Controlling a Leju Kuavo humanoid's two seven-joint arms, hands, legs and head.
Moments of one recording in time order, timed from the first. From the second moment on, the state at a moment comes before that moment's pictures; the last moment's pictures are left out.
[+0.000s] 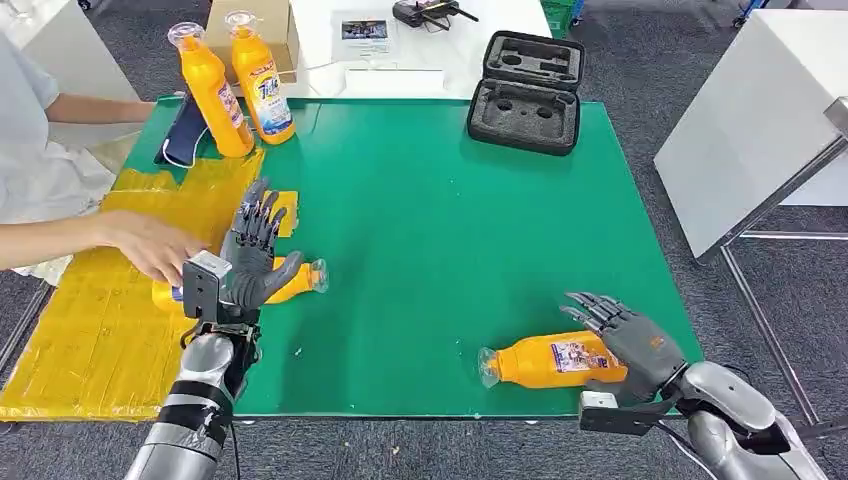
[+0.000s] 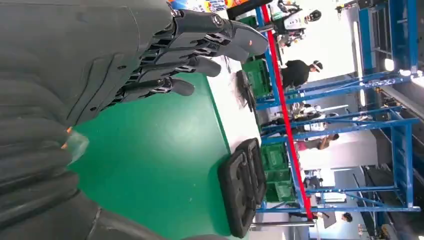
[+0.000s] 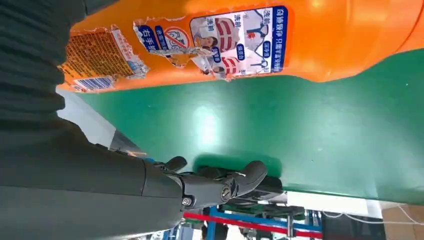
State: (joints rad) left arm -0.39 -0.16 -0.04 -1.10 -0.24 -0.04 -0.53; right arm 0.03 -0.53 0.17 -1.50 0.88 0.03 -0.46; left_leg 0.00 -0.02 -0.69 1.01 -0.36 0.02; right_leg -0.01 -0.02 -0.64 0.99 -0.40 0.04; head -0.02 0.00
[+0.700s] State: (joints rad) left arm -0.41 -0.17 -0.06 -1.07 -0.21 -0.04 -0.52; right arm -0.23 -0.44 0.27 -1.07 1.07 -0.04 -0.33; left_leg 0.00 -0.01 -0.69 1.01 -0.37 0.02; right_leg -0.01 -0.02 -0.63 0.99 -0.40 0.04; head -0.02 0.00
